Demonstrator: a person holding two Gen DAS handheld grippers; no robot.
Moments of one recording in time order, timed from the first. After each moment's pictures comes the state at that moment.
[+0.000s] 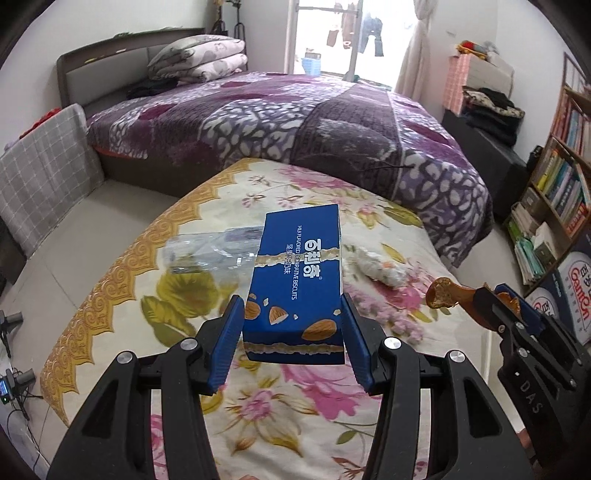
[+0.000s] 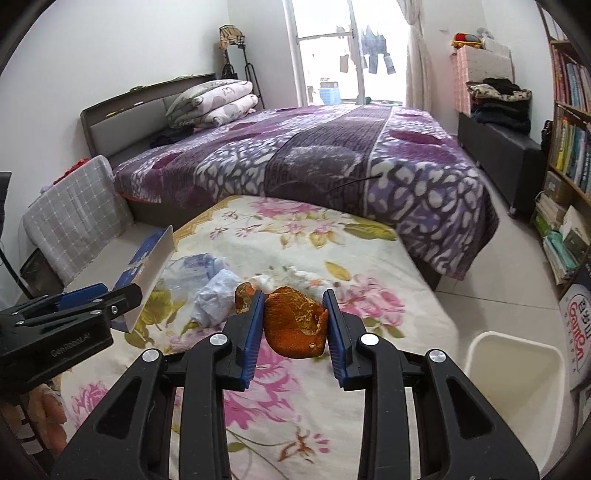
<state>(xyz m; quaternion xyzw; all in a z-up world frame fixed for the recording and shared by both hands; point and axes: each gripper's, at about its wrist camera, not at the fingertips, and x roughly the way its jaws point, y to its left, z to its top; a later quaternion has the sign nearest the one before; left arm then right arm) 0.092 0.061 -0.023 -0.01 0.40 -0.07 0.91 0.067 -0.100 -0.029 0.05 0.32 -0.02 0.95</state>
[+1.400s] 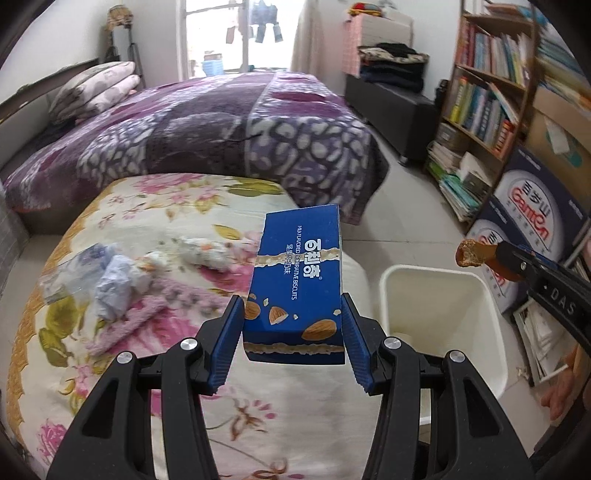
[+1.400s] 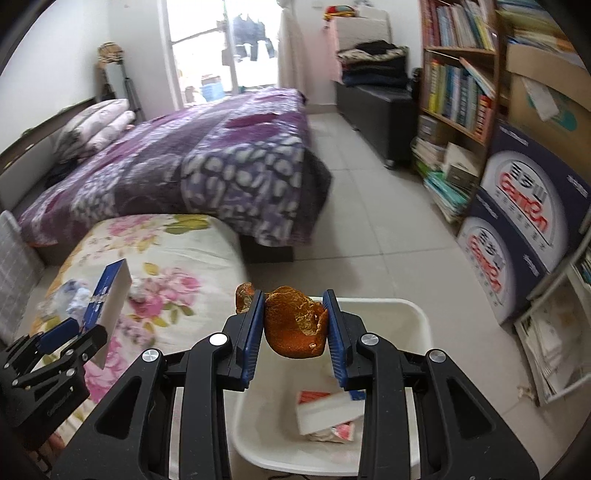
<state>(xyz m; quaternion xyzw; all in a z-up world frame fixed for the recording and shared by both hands) 0.048 -0.121 -0.048 0.08 0.40 -0.23 0.89 -0.014 -0.287 -0.027 0.11 0.35 -0.23 0.90</state>
